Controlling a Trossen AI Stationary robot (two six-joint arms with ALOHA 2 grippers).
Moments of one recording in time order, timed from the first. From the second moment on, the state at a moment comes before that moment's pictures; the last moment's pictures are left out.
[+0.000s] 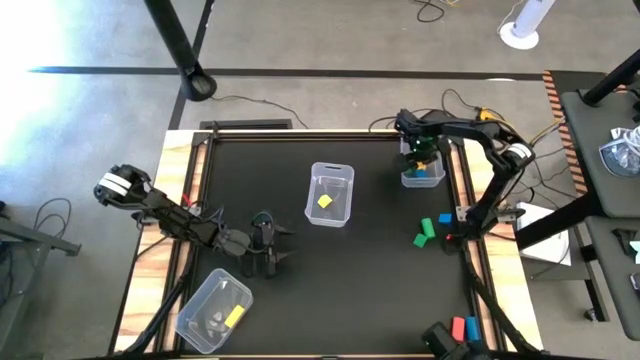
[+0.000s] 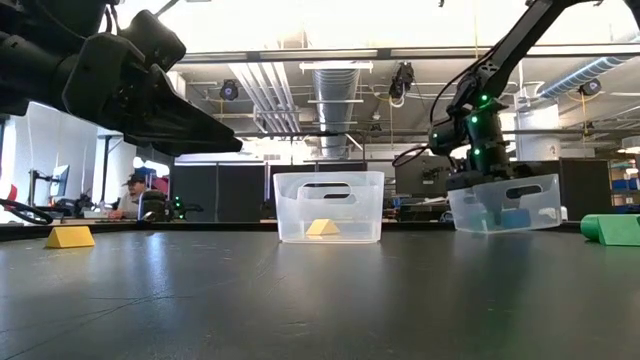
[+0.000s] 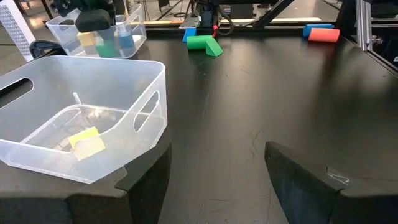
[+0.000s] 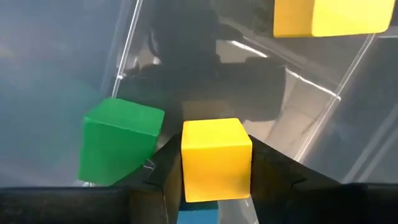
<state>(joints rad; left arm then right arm) -0.39 1.45 0.33 0.80 -0.49 -0.14 -0.93 1.77 1.07 -0.94 0.12 0.32</state>
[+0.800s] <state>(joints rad) -0.39 1.45 0.33 0.80 -0.49 -0.17 -0.73 1.37 1.10 -1.03 0.26 0.30</state>
